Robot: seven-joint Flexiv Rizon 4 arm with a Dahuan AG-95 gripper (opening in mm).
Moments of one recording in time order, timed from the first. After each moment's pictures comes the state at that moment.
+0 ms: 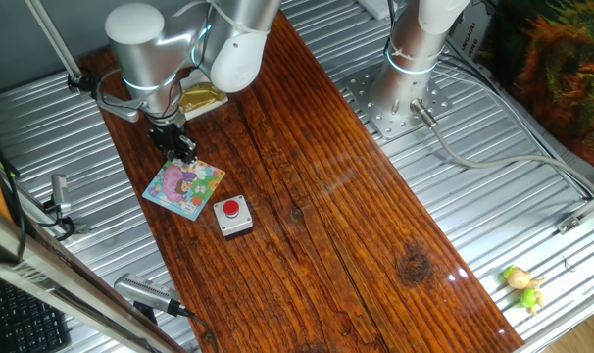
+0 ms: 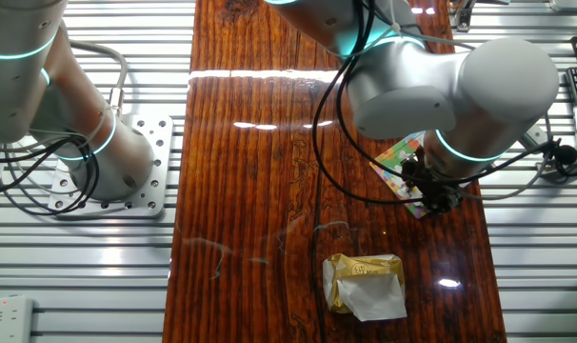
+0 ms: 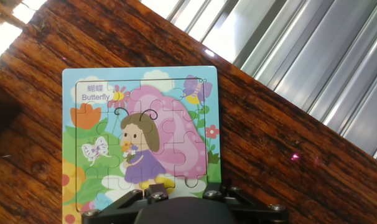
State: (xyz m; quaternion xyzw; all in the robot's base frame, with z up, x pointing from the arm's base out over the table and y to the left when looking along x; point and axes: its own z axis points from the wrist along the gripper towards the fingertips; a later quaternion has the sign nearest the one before) arm 0.611 -0.072 0.013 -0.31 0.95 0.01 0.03
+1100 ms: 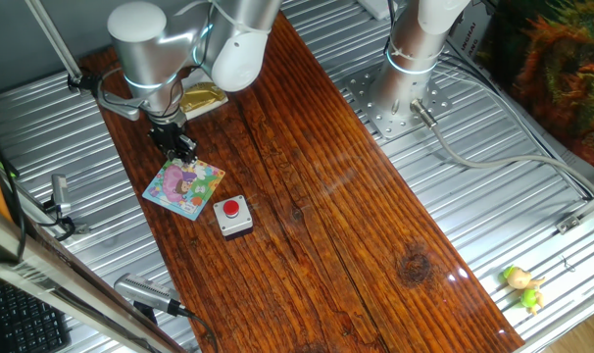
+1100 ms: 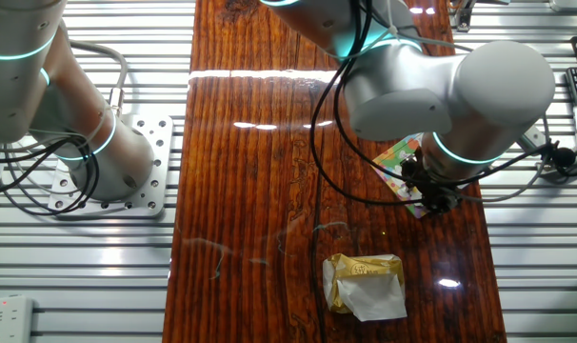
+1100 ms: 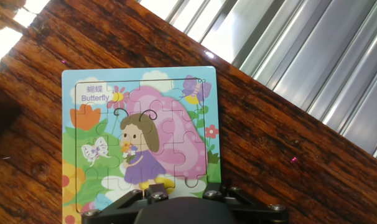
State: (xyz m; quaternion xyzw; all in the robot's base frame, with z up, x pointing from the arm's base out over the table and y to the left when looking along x) arm 0.612 -0.072 0.012 -0.30 0.95 0.01 0.04
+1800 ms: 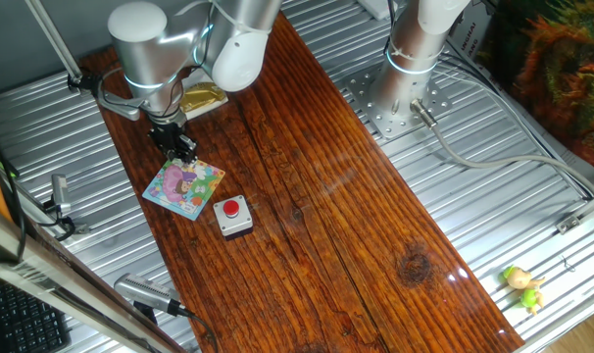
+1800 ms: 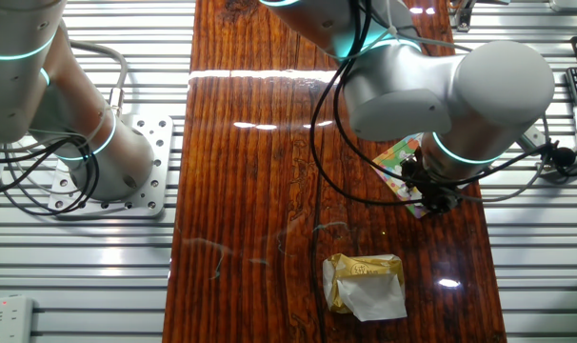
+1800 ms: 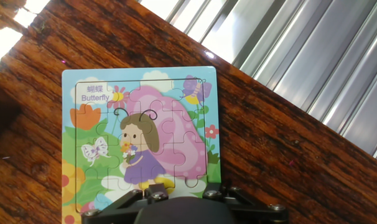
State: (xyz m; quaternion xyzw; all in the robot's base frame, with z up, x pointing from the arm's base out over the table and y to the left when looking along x) arm 0.612 -0.073 0.012 -0.30 0.95 0.01 0.04
